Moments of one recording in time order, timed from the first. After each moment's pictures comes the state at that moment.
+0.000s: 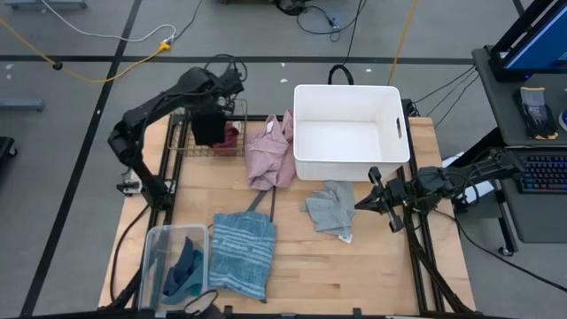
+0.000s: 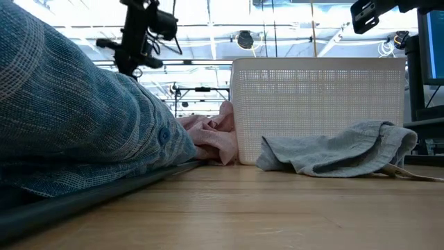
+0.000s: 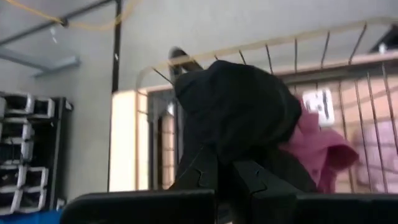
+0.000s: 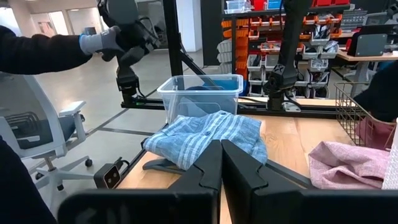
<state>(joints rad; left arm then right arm) 0.72 1.67 1.69 -1.52 -0.57 -0.73 0.29 0.49 0.42 0.05 0.00 0.10</state>
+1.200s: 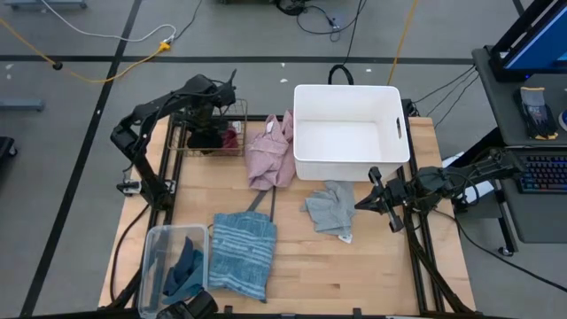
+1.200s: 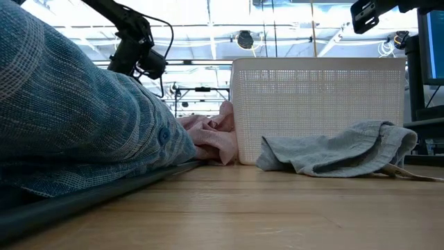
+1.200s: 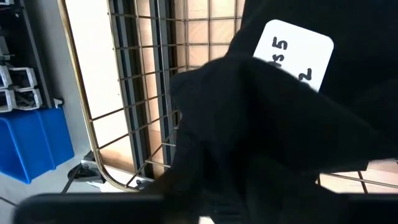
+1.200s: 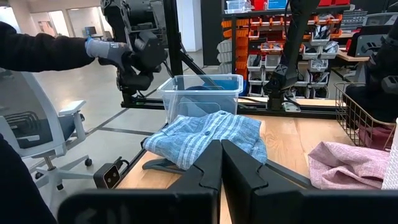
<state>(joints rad) 0.85 1.73 1.45 -1.57 -0.24 -0.77 0.29 0.49 0.42 0.05 0.00 0.09</state>
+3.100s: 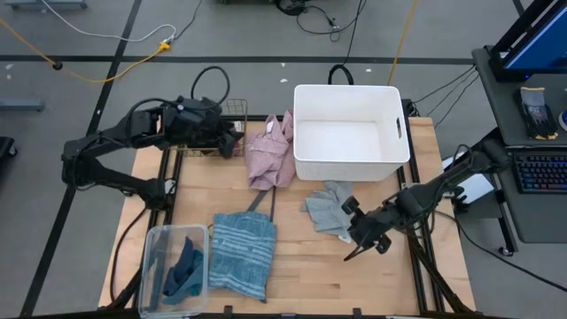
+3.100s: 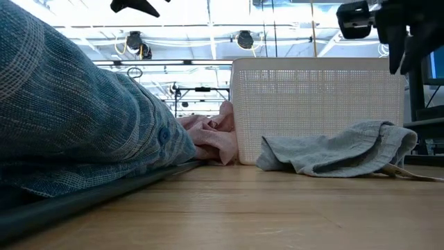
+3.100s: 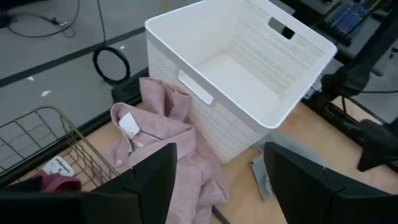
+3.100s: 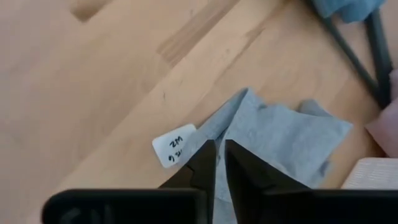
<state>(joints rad) 0.22 1.16 1.45 -0.86 -0.25 -0.48 0.51 1.21 0.88 -0.73 0.13 -0.30</state>
